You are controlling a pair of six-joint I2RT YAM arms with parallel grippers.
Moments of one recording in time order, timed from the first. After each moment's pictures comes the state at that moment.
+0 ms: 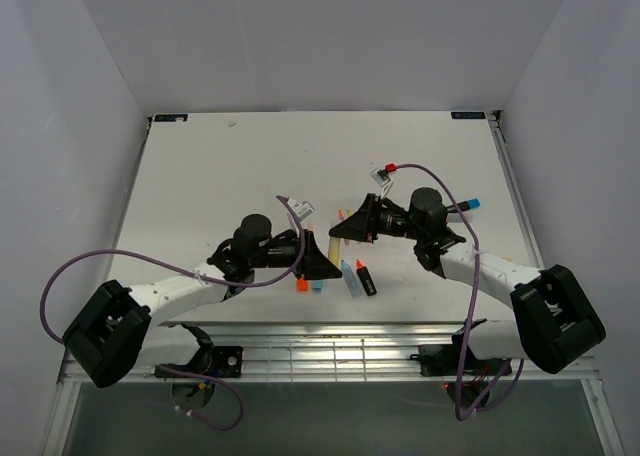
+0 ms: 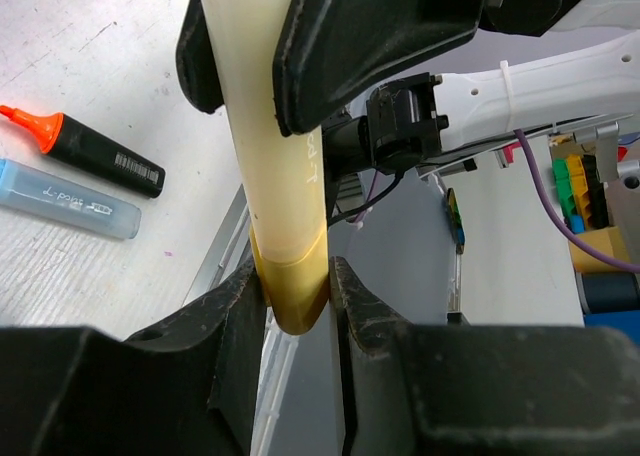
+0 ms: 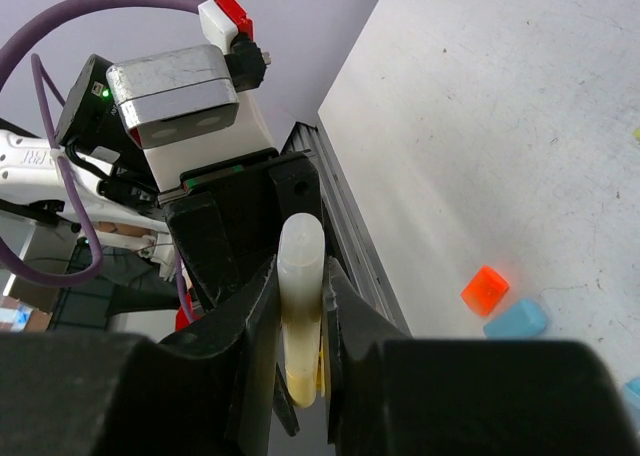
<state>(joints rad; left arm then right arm) -0.73 1.23 0.50 0.49 0.73 -0.79 0.56 1.30 0.59 0.64 -0.80 0.96</state>
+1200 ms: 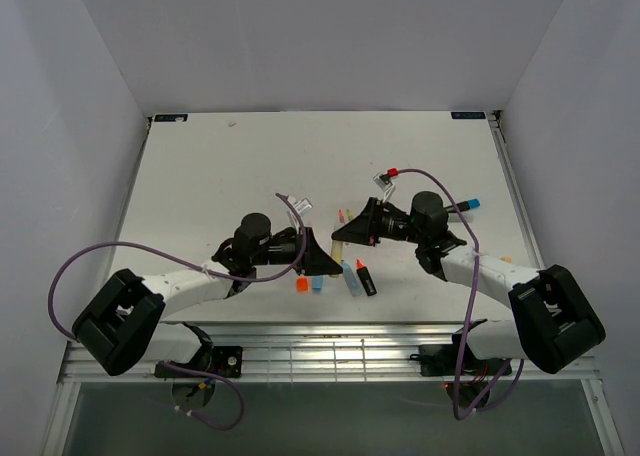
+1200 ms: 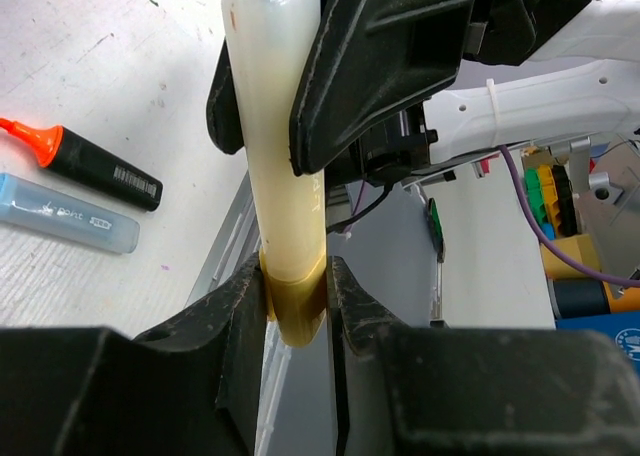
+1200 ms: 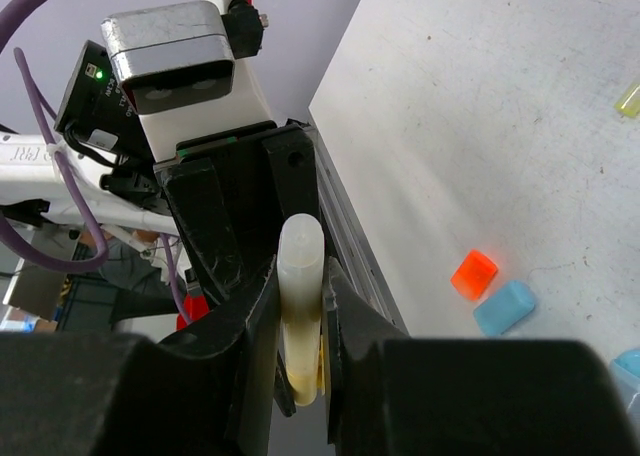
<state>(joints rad) -0.70 1.31 0.48 0.62 0.77 -0.86 0.54 1.30 0.54 0.67 -0.79 0.97</state>
